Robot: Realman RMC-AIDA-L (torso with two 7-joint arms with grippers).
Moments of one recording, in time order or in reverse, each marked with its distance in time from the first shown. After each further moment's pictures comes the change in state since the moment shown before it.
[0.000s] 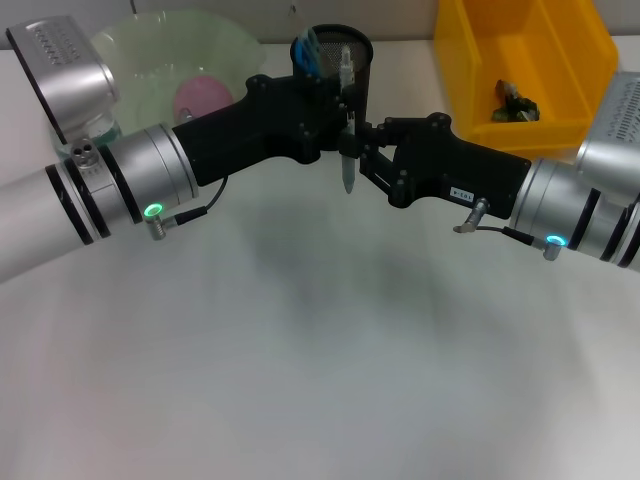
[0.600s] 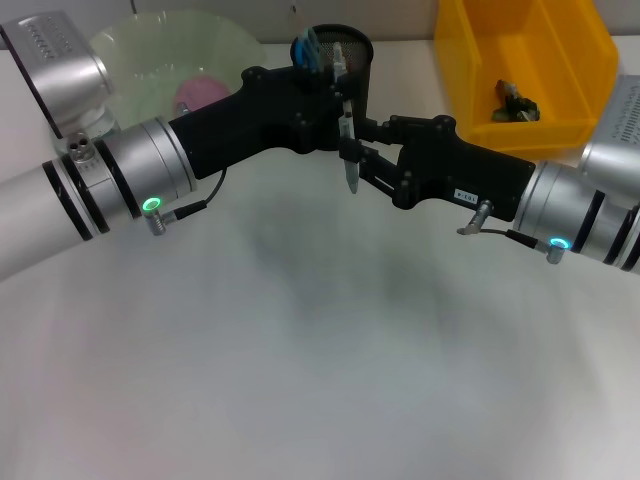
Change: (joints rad) left arm 0.000 0.000 0.000 -0.001 -0.027 0.001 -0.007; right arm -0.009 0.000 0.009 0.001 -0.001 0.000 0.004
